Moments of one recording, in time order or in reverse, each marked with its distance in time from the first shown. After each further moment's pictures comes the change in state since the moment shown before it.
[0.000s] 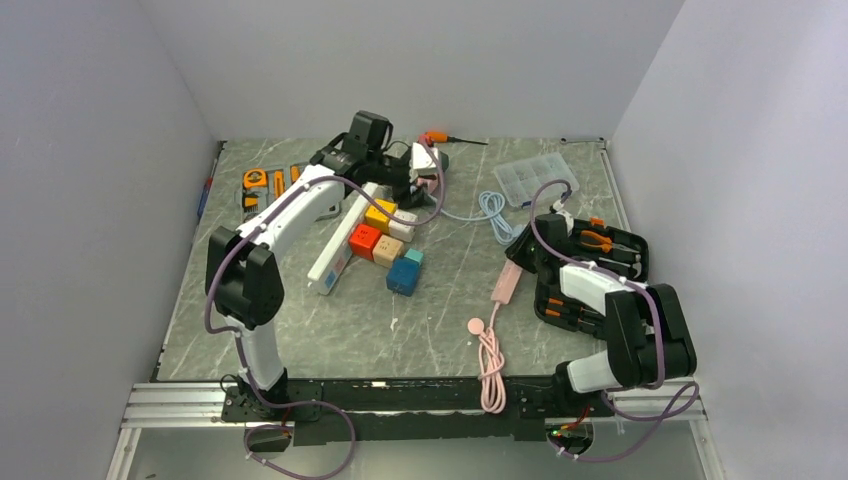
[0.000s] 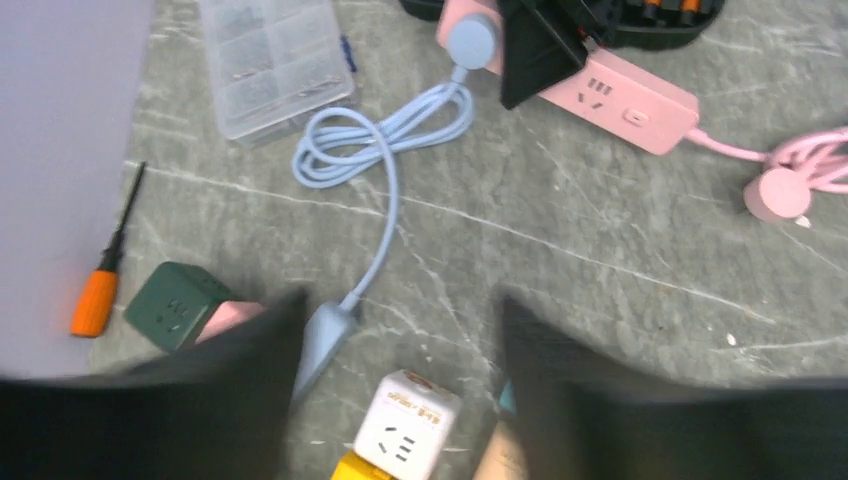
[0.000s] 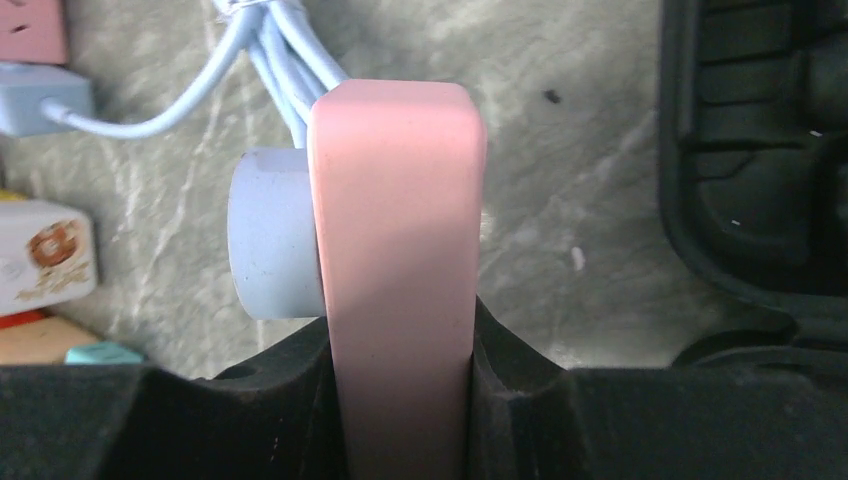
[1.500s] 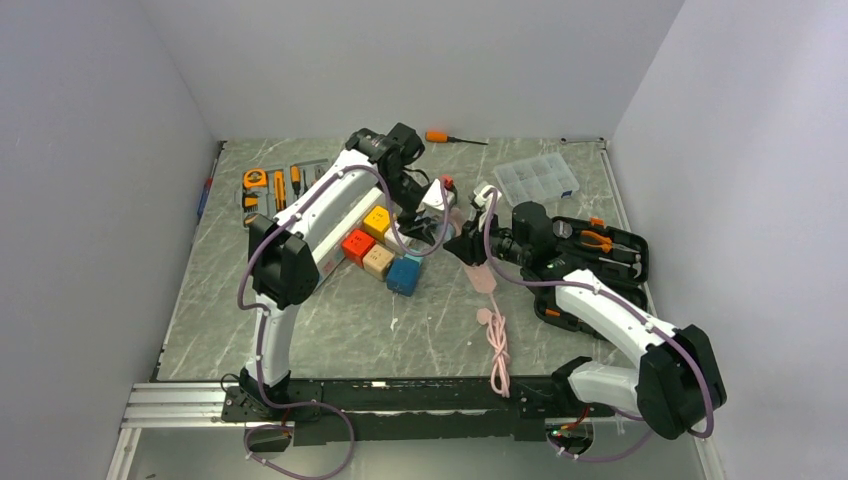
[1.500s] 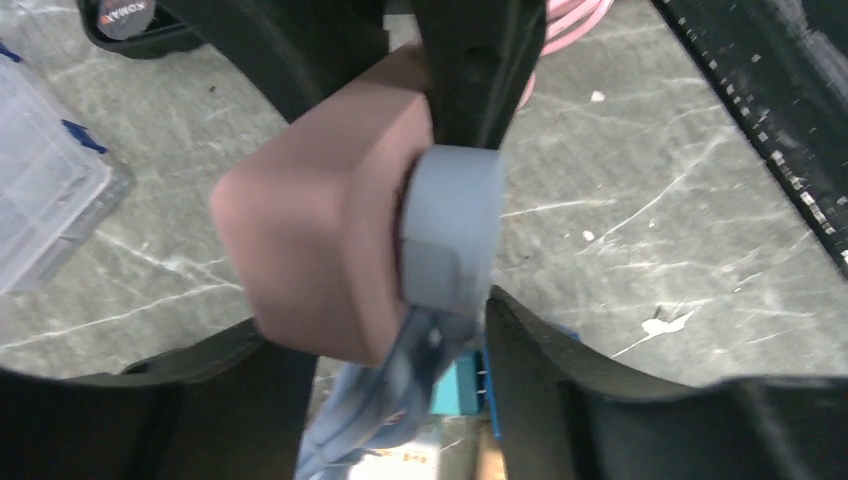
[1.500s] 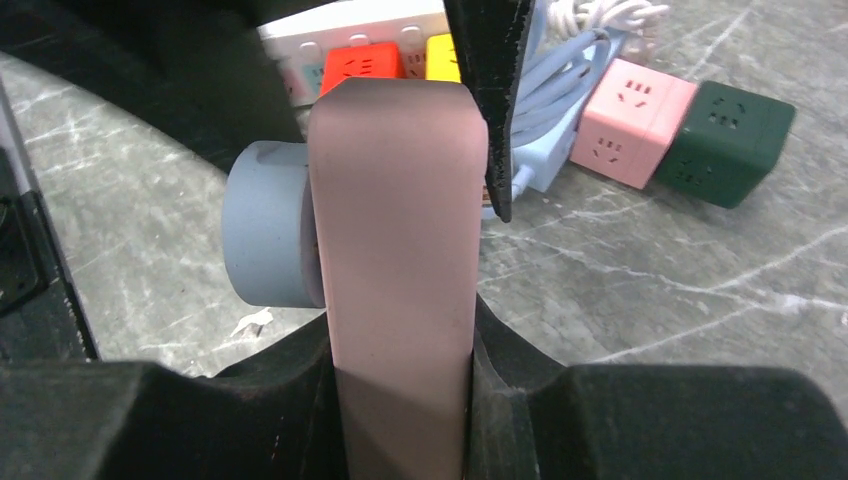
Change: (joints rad) left arm -0.114 0.252 0.399 -0.842 0.111 0.658; right arm 0.320 -0.253 0.119 0.065 -0.532 -0.668
